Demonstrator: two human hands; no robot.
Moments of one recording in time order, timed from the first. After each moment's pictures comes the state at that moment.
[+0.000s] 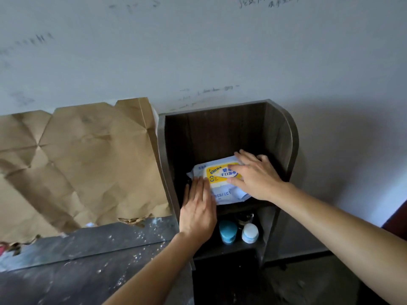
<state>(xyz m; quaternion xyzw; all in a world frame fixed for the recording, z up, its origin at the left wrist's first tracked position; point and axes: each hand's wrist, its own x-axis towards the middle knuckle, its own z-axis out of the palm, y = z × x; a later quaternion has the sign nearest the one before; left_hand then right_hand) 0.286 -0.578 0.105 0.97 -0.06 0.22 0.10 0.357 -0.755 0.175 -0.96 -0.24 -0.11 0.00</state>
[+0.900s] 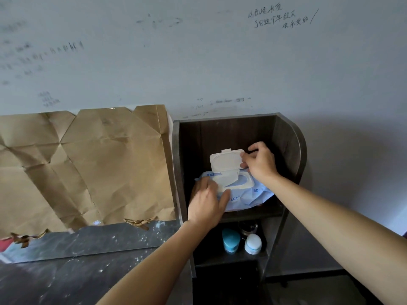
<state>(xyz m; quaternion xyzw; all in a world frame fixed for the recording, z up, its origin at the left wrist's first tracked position) 0.305 -0.581 0.137 0.95 -0.03 0.21 0.24 0.404 -0.736 0.193 -0.82 -0.03 -0.13 0.55</state>
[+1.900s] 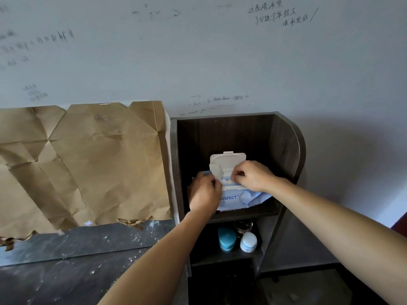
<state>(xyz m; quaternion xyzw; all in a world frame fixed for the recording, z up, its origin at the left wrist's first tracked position) 0.328 -0.588 0.153 0.92 0.06 0.18 0.33 0.390 -0.743 0.188 -0.96 -0.24 0.00 0.18</state>
